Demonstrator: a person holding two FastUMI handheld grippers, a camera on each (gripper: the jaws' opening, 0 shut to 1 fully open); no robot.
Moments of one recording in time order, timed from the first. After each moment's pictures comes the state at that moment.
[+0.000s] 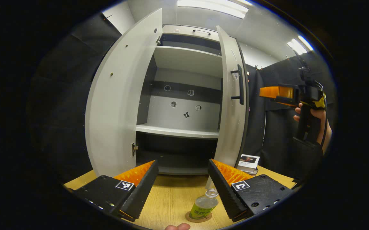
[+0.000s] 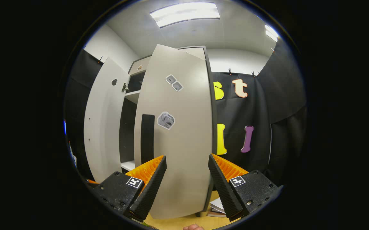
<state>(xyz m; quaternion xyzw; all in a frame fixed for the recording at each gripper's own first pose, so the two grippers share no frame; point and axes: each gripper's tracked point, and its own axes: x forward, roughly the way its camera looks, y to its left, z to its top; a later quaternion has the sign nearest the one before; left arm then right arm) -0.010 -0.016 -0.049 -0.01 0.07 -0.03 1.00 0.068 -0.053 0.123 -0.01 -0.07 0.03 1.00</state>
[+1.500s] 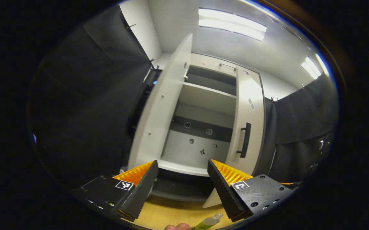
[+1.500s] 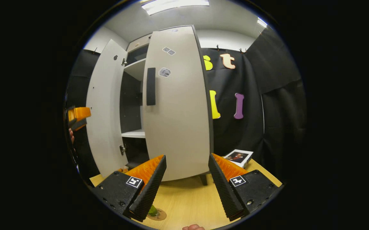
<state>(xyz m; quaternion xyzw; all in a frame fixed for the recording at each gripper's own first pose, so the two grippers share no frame) -0.027 0.091 0.099 -0.05 -0.07 0.08 0.99 0.017 -0.031 -0.033 0.04 0.02 0.01 1.00</state>
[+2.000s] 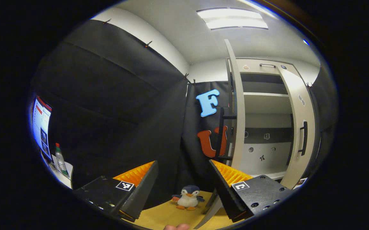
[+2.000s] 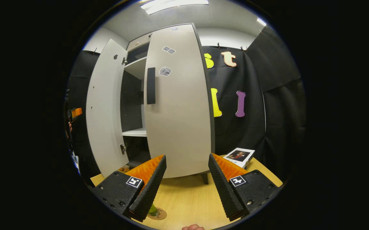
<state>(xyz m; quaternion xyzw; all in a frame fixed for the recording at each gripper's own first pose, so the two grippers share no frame) -0.025 0.233 0.108 0.03 -0.07 0.25 0.97 0.012 -0.052 -0.035 0.03 0.03 0.00 1.00</state>
